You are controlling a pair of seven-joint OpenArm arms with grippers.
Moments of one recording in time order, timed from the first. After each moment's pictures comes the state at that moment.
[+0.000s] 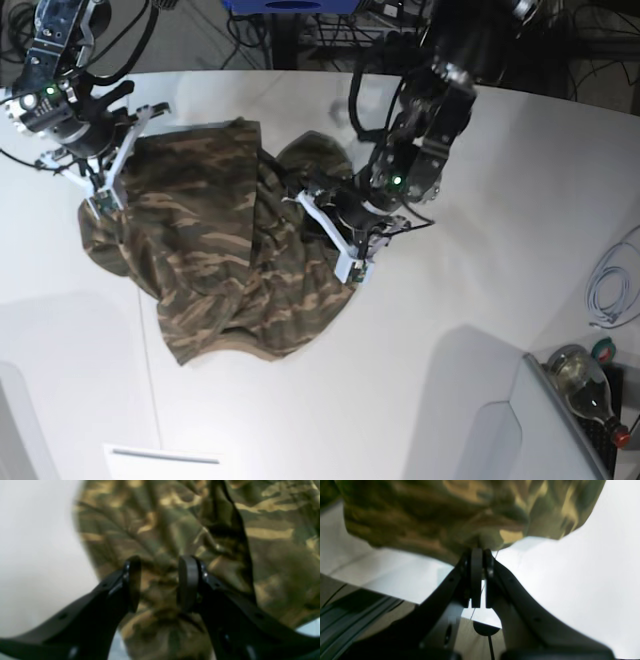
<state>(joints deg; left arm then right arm) -3.2 -6.5 22.0 71.4 -20.4 -1.3 29.5 -19.1 -4.7 22.1 108.5 -2.7 40.4 -56.5</state>
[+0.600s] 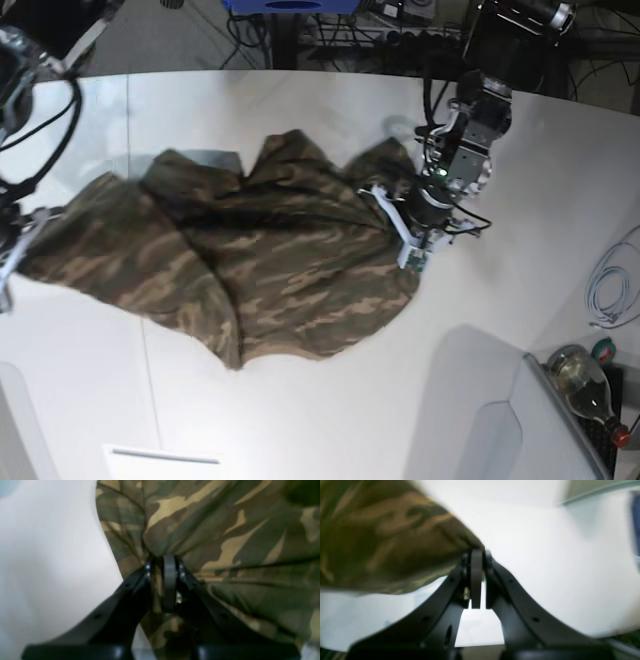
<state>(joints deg) -1.8 -14.8 18.5 64.0 -6.3 -1.5 18.3 0.2 5.0 32.5 113.7 -2.5 40.8 -69.0</state>
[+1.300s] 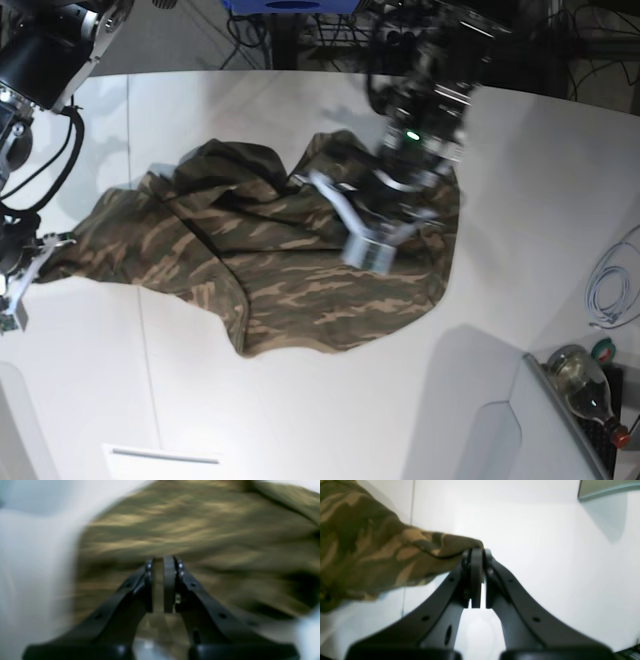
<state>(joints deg) 9.7 -6.0 20.4 96.8 -5.5 -1.3 34.8 6.7 5.9 32.1 97.2 -2.4 40.7 -64.5</state>
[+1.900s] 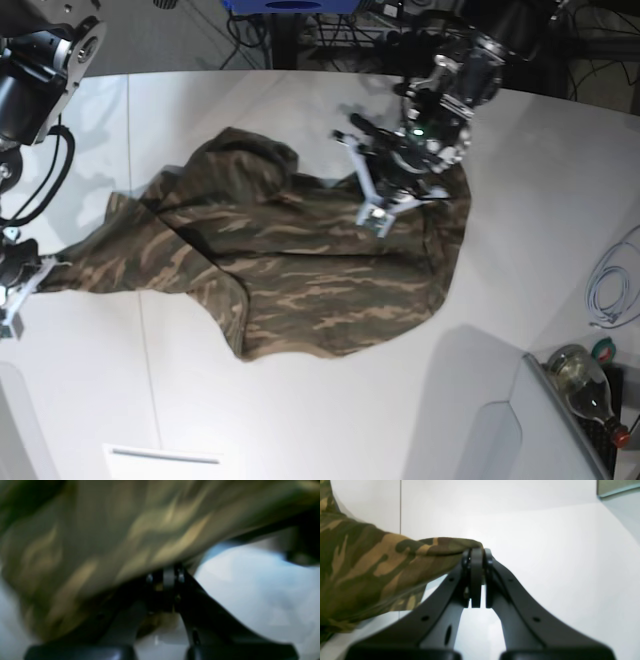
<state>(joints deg) 4.8 -17.8 25.5 80.5 -5.5 -1.4 34.2 11.5 11.3 28.9 79.0 -2.8 35.3 -54.4</state>
